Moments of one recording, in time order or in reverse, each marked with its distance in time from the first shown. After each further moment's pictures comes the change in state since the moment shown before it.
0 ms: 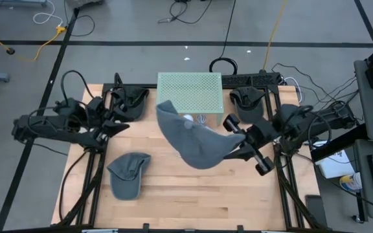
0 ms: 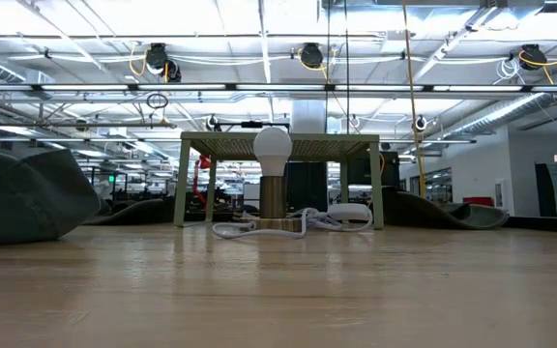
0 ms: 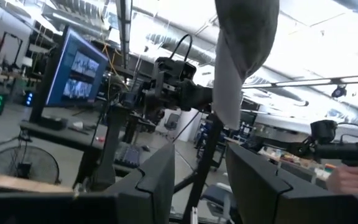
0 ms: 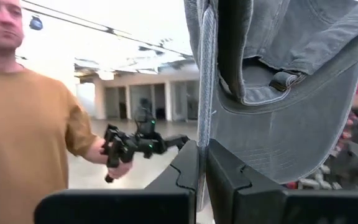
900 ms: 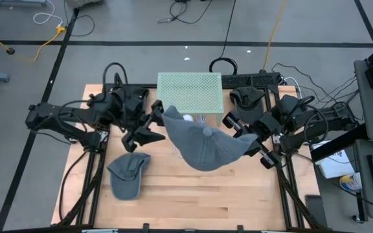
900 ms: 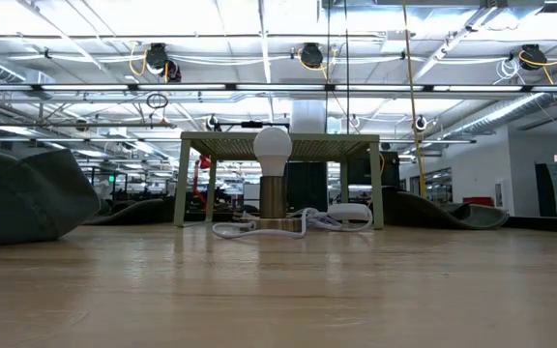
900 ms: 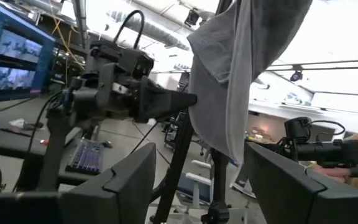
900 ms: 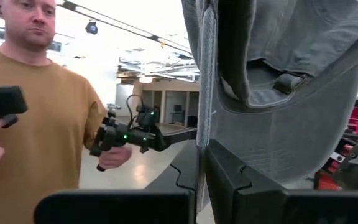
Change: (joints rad) left arm -0.074 0.598 0.468 0.129 0.111 -0.011; right arm -0.106 0.000 0.000 0.080 -0.282 0.007
